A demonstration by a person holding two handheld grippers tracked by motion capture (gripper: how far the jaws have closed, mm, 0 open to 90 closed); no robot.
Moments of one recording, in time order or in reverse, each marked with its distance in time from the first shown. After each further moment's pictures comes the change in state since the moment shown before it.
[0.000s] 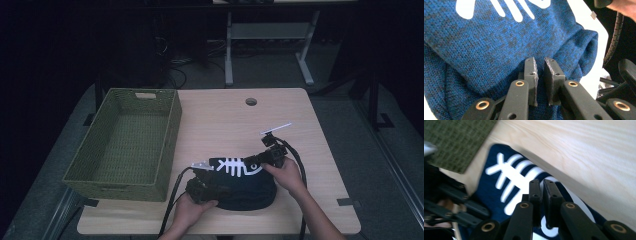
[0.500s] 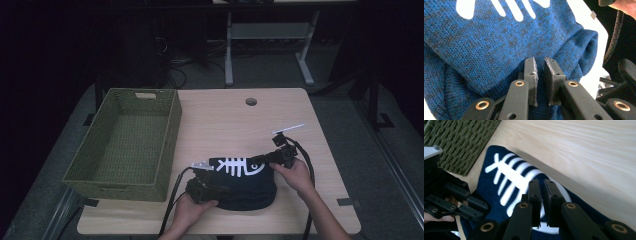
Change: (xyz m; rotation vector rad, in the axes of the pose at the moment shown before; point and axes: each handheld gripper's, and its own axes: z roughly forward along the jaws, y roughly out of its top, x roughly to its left) left arm 0.000 0.000 0.000 0.001 -0.001 -0.001; right arm -0.014 -0.012 -0.024 -0.054 0.019 0.040
